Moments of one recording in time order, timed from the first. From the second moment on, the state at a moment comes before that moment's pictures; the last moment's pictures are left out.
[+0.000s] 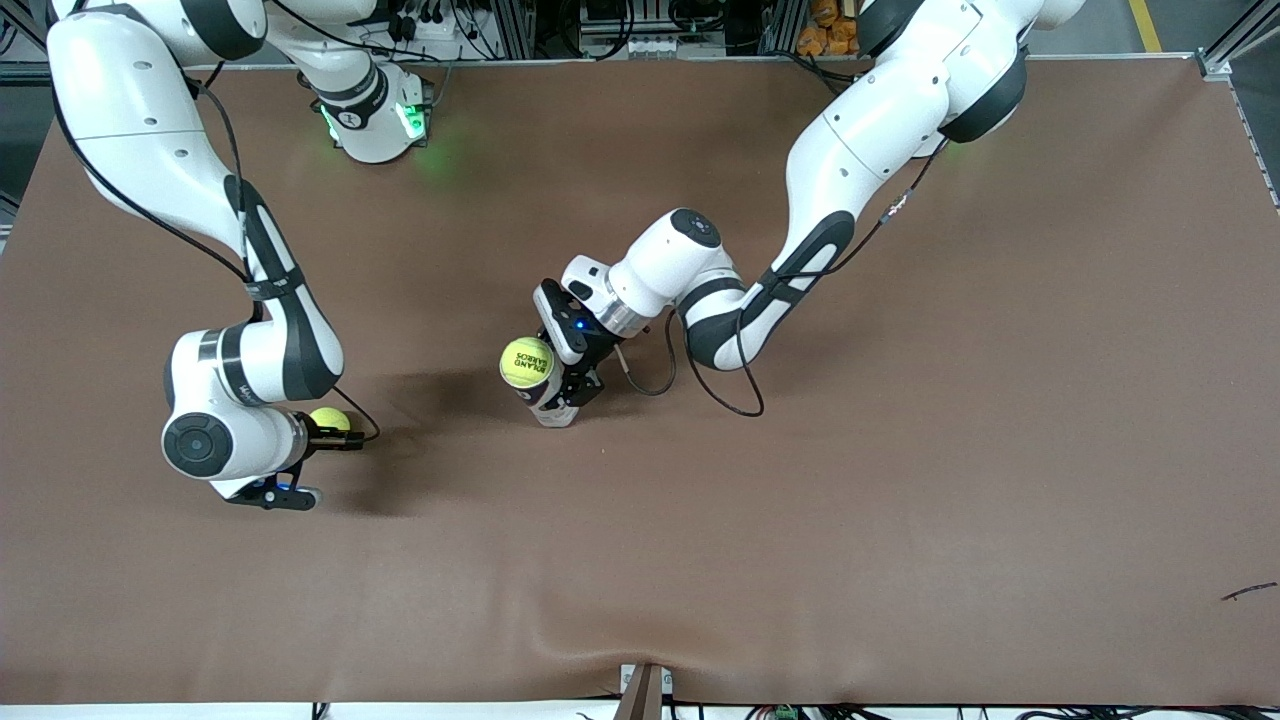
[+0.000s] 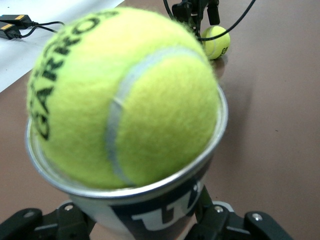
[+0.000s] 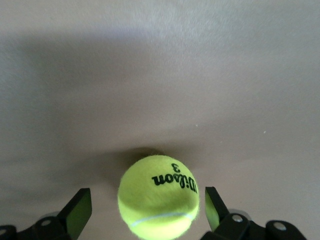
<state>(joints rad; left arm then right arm) -0.47 1.01 -0.44 -1.41 0.85 3.15 -0.24 0.00 0.70 0.07 -1.60 -0.17 2.02 0.26</state>
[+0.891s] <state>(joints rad) -0.47 1.01 -0.44 -1.41 0.85 3.17 -0.24 0.00 0.67 0.08 -1.42 0.04 1.85 0.23</state>
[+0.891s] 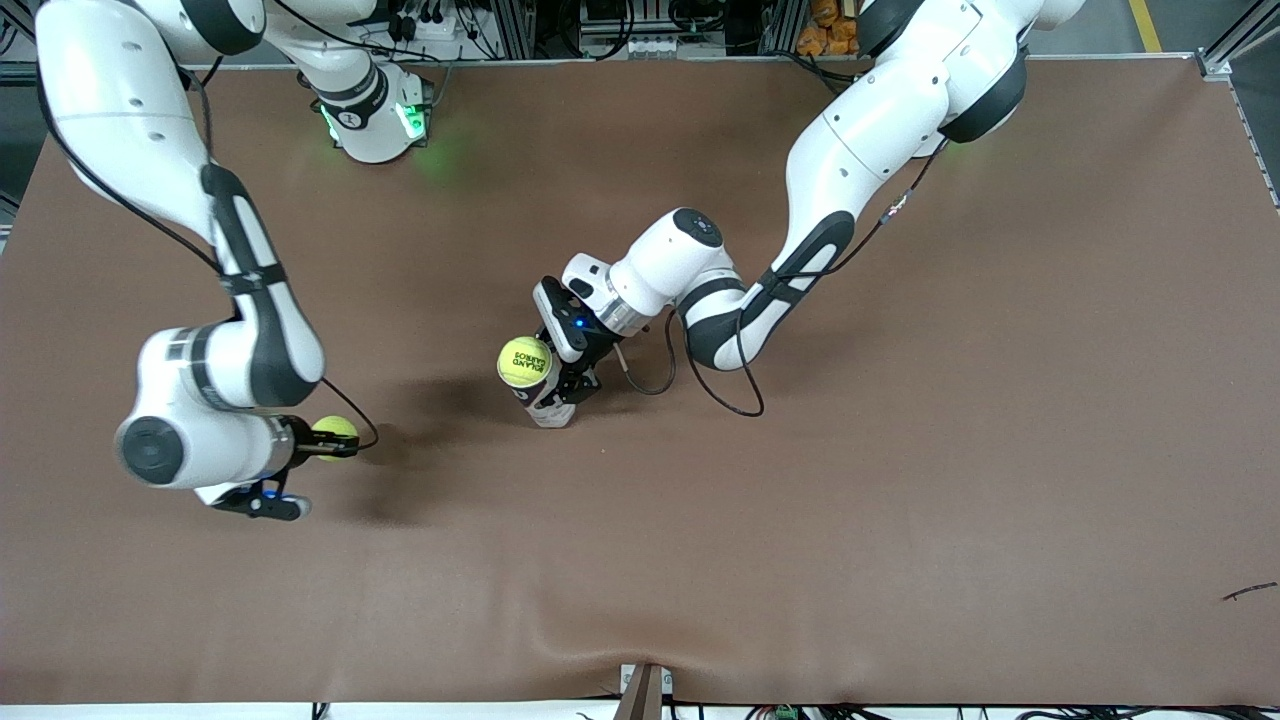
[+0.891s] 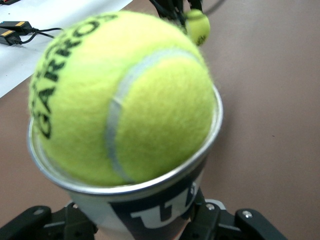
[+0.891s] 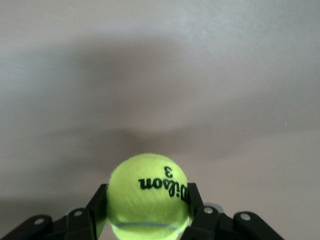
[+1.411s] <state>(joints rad) -0.47 1.01 -0.44 -1.41 0.85 3.18 -0.24 0.11 0.62 0.12 -1.24 0.26 1.56 0.60</state>
